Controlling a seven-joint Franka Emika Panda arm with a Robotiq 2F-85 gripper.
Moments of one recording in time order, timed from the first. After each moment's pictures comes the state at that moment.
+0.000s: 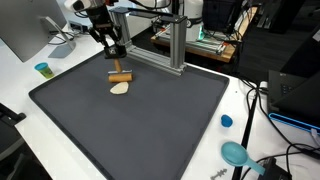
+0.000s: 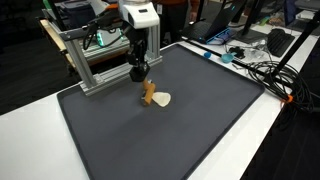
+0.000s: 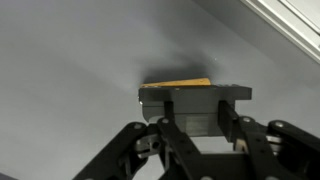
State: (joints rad) arm -0.17 0.25 -0.07 -2.03 0.00 2.22 -0.79
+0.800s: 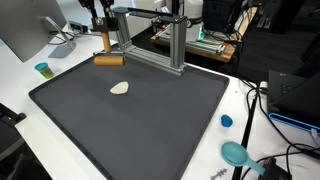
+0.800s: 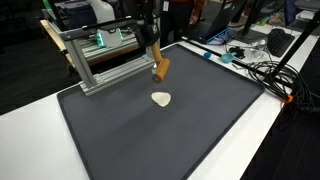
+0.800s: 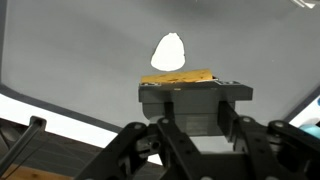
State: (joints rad) arm -0.16 -0.01 -0.07 -2.04 0.15 2.17 -0.76
